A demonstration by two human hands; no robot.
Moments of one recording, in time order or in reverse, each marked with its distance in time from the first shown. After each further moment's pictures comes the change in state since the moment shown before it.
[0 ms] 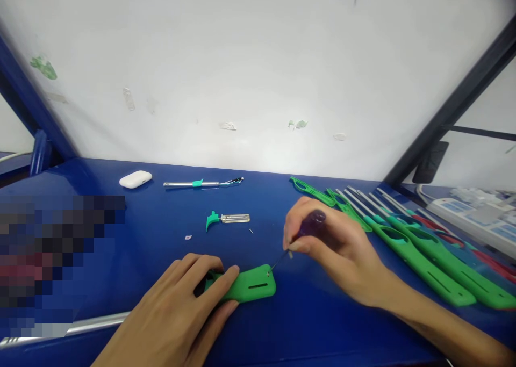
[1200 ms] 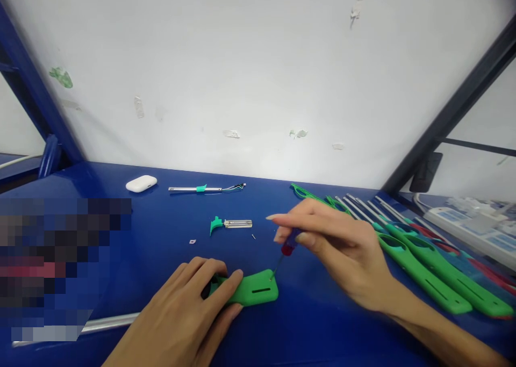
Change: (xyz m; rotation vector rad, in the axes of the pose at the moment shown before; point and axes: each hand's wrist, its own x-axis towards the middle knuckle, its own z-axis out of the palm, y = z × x) left_hand 0.000 0.001 0.003 0.025 0.003 0.019; right_hand 0.009 -0.008 0.001 0.025 -0.028 -0.157
